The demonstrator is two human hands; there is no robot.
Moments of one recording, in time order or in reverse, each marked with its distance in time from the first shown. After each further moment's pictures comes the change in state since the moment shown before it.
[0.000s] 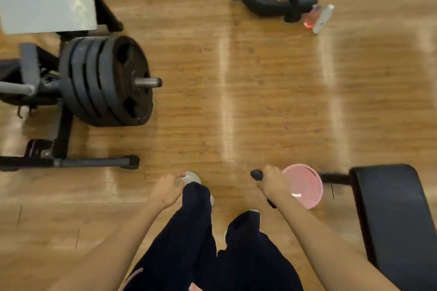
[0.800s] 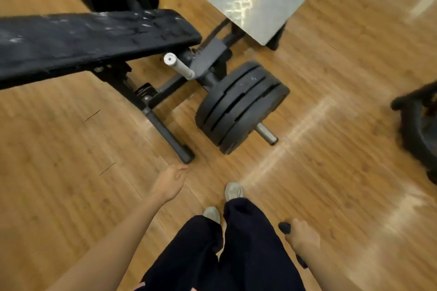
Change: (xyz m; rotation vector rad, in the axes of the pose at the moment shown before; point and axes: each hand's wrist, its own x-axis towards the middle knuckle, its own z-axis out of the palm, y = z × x) left_hand 0.026 -0.188 -0.188 -0.727 0.419 -0.411; right_hand 0.137 -0.294 -0.081 -0.721 -0.198 -0.322
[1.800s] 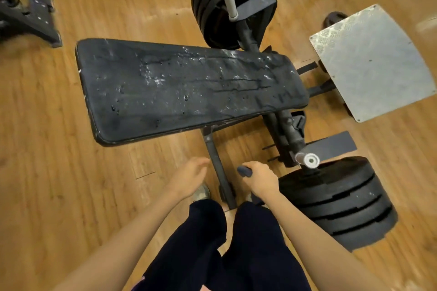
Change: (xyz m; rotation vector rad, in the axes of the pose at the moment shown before) left_hand 0.140 -0.160 -0.312 -0.254 0.104 -0.019; right_hand 0.057 -0.568 -0.196 -0.064 0.192 -0.518
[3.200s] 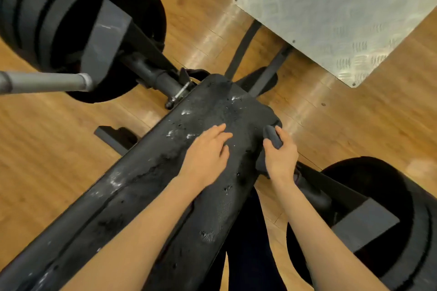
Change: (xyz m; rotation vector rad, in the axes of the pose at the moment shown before) left_hand 0.456 0.227 0.010 0.567 -0.287 0.422; right_hand 0.357 0.141 -0.139 1.099 0.619 0.673
